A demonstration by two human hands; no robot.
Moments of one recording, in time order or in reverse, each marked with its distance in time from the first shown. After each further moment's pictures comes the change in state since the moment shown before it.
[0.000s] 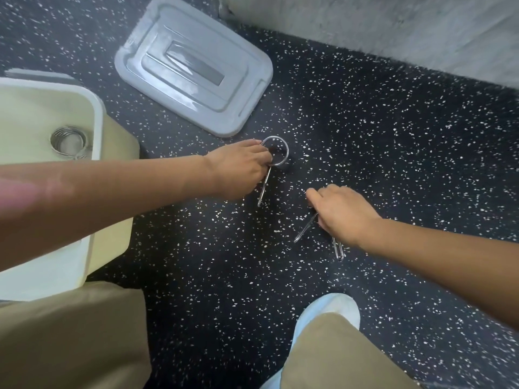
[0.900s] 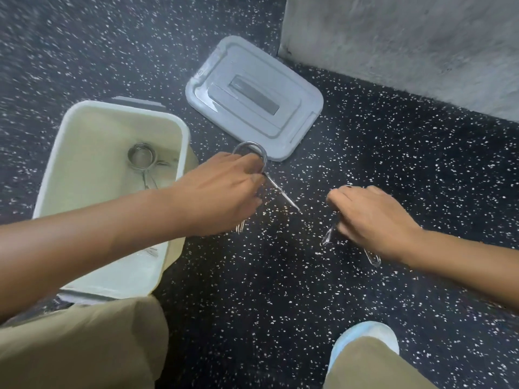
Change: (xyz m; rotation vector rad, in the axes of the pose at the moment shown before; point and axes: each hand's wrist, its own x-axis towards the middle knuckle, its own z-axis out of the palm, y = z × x) left_hand -0.142 -0.021 -0.034 -0.370 0.201 -0.325; right_hand 0.013 -0.033 -0.069 -0.013 0.223 -0.158
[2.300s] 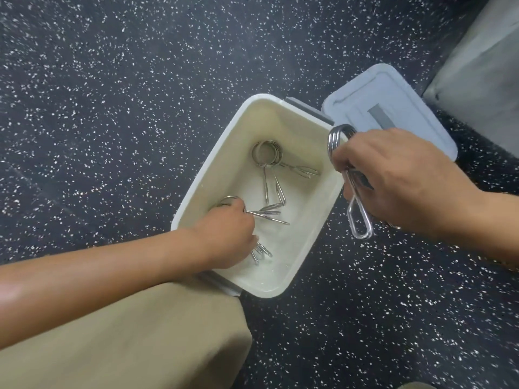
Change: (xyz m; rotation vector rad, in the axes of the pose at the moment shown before) left_hand -0.166 -0.087 0.078 -0.387 -0.319 -0.627; right_hand 0.161 -0.166 -0.140 0.040 0.434 -0.672
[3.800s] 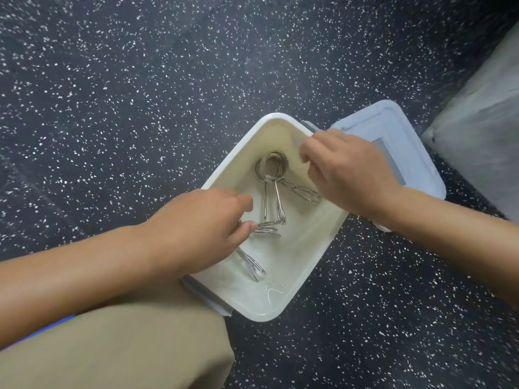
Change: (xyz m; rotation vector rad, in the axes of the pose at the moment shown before) left_hand -0.037 -0.030 -0.046 -0.154 0.335 0.085; right_hand 0.074 0.022 0.056 -0.123 0.006 0.069
